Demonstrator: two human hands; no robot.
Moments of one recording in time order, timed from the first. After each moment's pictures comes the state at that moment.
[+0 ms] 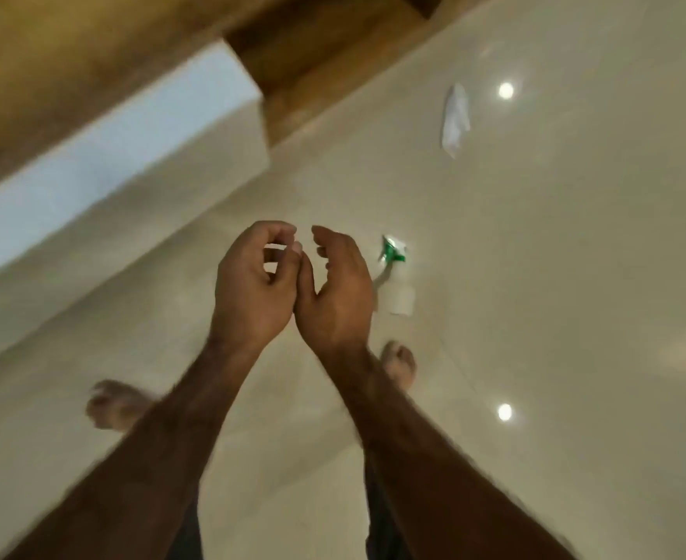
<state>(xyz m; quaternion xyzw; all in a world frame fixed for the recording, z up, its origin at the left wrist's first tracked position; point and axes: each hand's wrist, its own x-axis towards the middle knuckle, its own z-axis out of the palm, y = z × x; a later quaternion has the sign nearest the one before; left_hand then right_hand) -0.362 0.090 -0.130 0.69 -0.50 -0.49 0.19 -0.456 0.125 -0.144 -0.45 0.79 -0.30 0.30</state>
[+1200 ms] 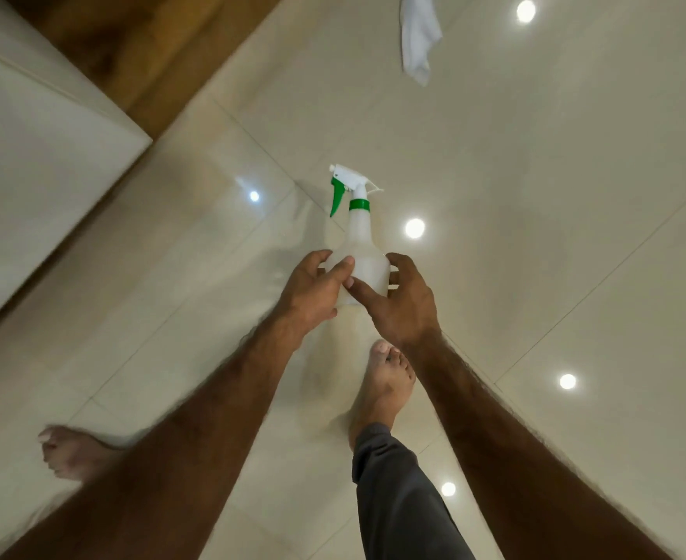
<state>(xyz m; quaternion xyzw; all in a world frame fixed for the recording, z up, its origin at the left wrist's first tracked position) -0.557 0.136 -0.305 0.67 -0.30 -0.68 -0.02 -0.675 0.207 -0.302 -0.24 0.83 -0.16 0.48</state>
